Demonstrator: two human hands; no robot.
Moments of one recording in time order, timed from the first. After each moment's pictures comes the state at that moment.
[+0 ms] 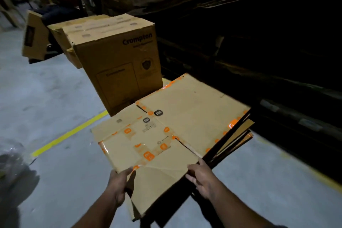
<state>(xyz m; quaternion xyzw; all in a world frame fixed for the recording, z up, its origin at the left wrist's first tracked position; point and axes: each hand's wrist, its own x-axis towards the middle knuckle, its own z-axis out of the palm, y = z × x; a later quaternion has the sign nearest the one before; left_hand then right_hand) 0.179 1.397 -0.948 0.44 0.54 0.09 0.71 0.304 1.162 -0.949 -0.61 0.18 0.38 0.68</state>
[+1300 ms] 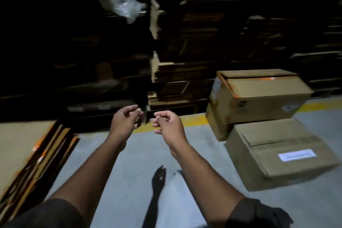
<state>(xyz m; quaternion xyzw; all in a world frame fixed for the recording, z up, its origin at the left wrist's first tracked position) 0.164 0.739 -0.683 0.72 -0.07 -0.14 0.68 0.070 0.623 -0.677 -0.66 0.24 -0.16 0.69</state>
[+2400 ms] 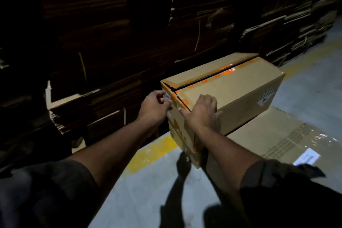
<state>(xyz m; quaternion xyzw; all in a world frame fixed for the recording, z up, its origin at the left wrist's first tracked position) 0.269 0.275 -0.731 0.77 -0.32 -0.21 0.51 0.170 0.171 -0.791 -0.80 0.53 -0.23 0.17</state>
